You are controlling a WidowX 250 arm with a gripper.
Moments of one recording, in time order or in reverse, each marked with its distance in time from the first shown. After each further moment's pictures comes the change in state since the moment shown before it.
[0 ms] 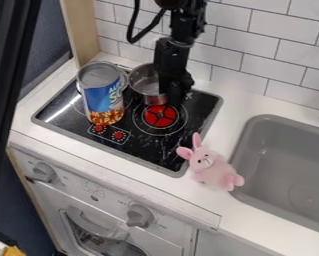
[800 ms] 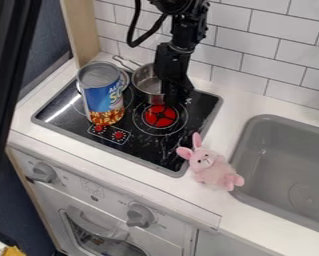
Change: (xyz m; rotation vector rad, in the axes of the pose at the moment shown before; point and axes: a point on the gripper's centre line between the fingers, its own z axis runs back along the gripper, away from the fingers) arm 0.005 0.002 -0.001 0.010 0.019 -0.016
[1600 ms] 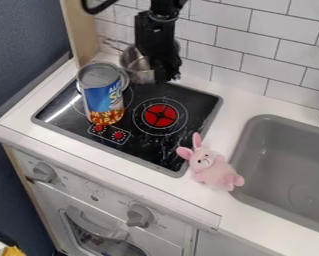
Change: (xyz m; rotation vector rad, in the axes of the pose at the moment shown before) arm 0.039 0.011 0.070 -0.118 0.171 0.007
